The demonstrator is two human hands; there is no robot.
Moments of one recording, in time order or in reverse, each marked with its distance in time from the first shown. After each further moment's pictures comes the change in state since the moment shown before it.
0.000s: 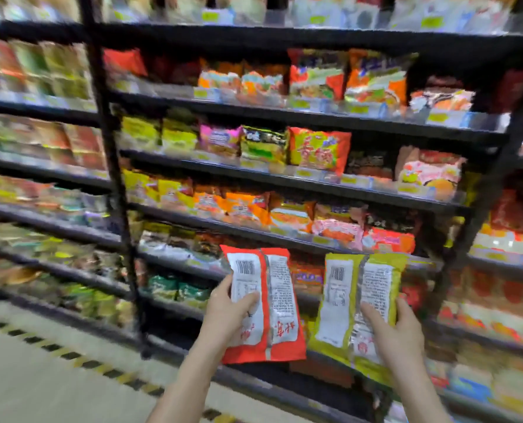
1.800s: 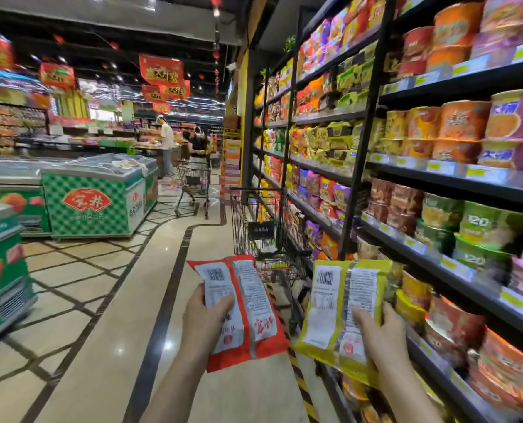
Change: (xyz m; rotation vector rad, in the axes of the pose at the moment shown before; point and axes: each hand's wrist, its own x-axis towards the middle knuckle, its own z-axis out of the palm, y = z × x) left_hand 0.329 -0.046 -1.101 -0.048 1.297 0.099; right_hand -0.210 -0.532 1.199 0.416 -1.079 -0.222
